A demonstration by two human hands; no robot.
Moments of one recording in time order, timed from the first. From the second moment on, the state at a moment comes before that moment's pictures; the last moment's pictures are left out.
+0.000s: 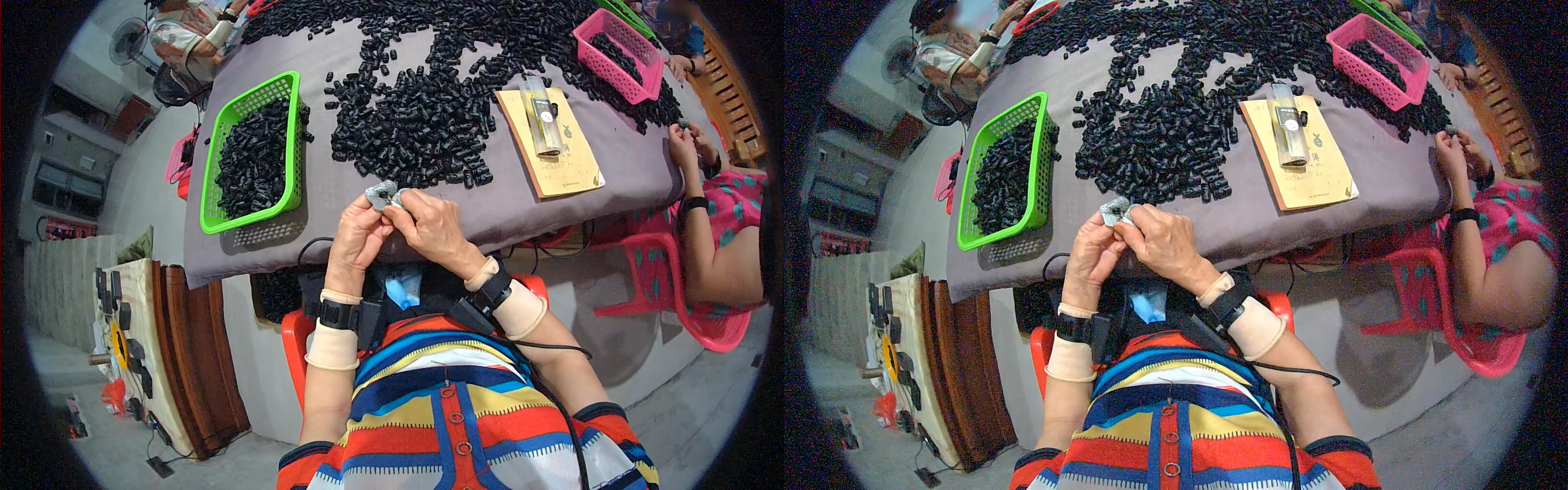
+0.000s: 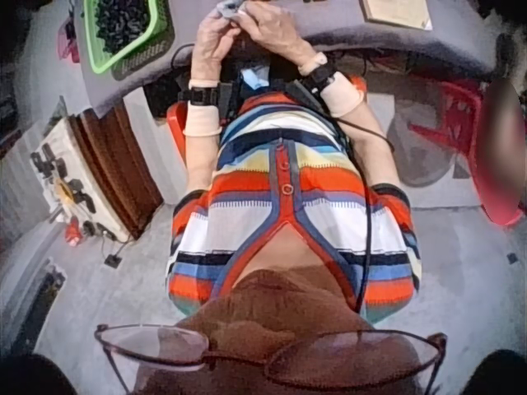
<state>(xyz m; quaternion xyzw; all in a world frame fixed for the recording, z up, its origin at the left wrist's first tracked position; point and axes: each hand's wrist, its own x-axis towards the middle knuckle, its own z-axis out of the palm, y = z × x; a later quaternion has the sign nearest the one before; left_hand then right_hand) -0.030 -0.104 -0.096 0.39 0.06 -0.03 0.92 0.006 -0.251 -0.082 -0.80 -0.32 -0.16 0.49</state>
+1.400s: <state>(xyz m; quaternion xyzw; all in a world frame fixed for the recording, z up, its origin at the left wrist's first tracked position) -0.035 0.014 0.018 0.70 0.18 0.34 0.60 0.010 -0.259 -0.071 -0.74 -0.26 -0.04 0.62</state>
